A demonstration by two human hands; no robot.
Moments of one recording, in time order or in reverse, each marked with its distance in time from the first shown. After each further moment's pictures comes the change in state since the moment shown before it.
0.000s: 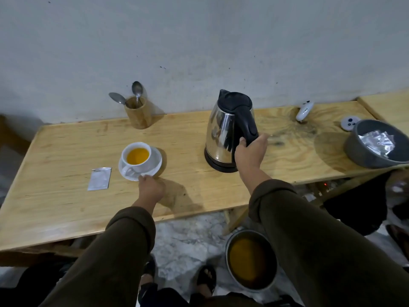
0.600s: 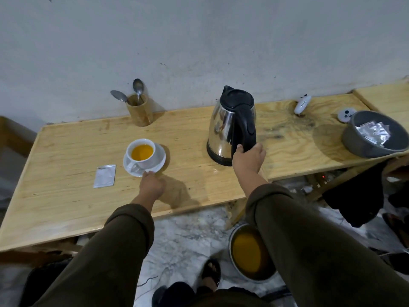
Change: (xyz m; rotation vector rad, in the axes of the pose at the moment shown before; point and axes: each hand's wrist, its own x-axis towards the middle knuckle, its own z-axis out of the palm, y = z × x) left_hand -0.009 -0.016 -0.015 -0.165 -0.058 0.007; right_hand -0.036 0.015 0.000 -0.174 -0.038 0.135
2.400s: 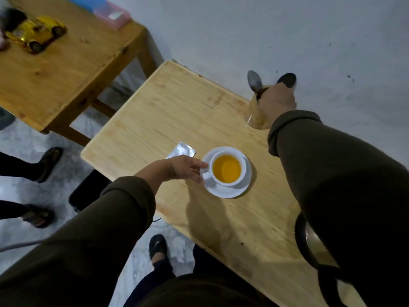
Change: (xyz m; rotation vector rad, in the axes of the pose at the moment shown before) left_hand 0.088 -0.077 -0.093 -0.598 -0.412 -0.279; right_hand 0.048 -0.201 0.325 -0.671 -0.590 -0.580
